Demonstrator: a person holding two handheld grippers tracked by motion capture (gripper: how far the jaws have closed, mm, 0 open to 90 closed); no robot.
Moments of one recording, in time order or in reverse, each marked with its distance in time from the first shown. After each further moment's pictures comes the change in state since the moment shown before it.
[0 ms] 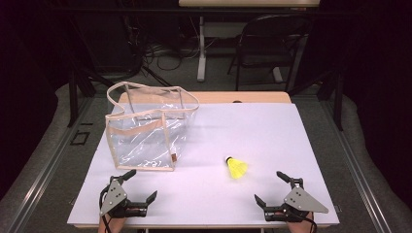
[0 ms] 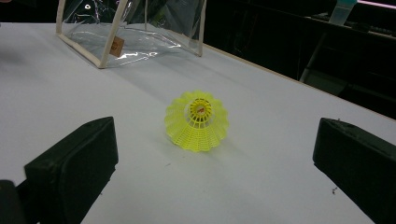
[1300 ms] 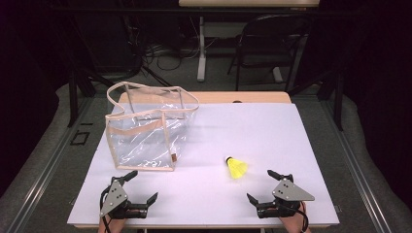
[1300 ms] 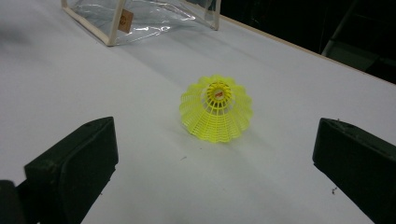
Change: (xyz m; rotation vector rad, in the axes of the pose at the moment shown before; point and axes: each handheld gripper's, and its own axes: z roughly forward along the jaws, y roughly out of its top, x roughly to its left) left arm -0.002 0.000 -0.001 0.009 -0.025 0.008; right arm 0.004 0.008 0.023 0.128 0.060 0.010
